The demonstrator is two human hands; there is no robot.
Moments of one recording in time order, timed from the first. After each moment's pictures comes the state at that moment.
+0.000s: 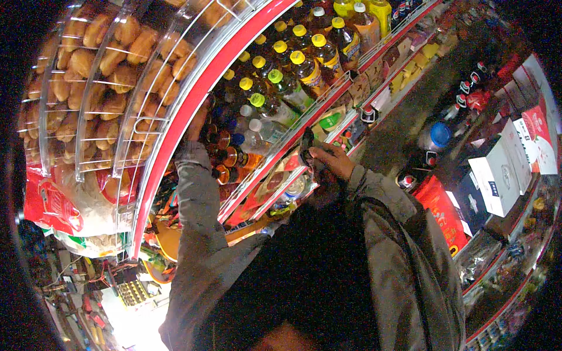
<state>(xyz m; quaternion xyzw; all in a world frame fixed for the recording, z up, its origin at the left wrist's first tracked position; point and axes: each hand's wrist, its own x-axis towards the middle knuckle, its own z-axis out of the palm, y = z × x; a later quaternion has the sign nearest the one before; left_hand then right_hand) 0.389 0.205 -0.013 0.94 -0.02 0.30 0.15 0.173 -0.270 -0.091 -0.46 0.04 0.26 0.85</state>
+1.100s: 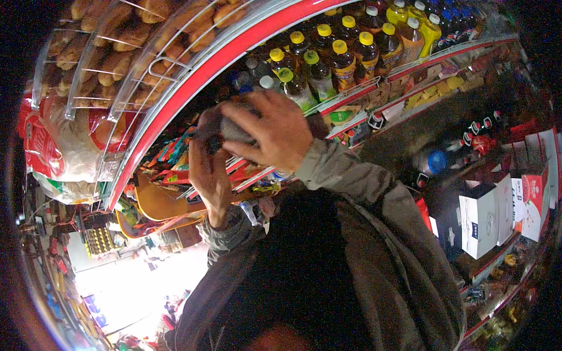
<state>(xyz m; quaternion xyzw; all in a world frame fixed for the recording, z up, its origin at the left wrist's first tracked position) 0.112 -0.034 0.104 0.82 0.04 0.29 0.49 0.207 -0.193 0.096 -0.76 -0.39 -0.21 0.47</state>
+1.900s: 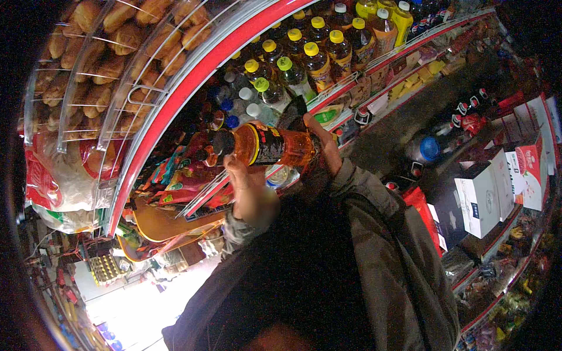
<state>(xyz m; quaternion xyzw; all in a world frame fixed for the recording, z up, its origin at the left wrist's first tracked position) 0.149 -0.083 0.038 0.54 -0.01 0.08 0.84 0.193 -0.261 -0.085 -0.42 -0.14 0.13 0.89</state>
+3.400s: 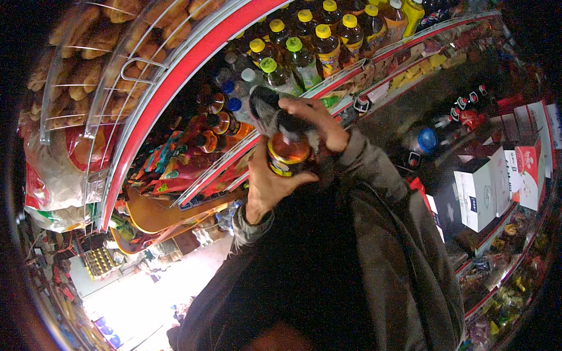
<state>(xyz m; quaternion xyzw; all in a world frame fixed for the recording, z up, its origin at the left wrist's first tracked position) 0.119 -0.093 0.055 0.88 -0.05 0.07 0.47 0.220 -0.251 0.000 -0.44 -0.22 0.19 0.85</state>
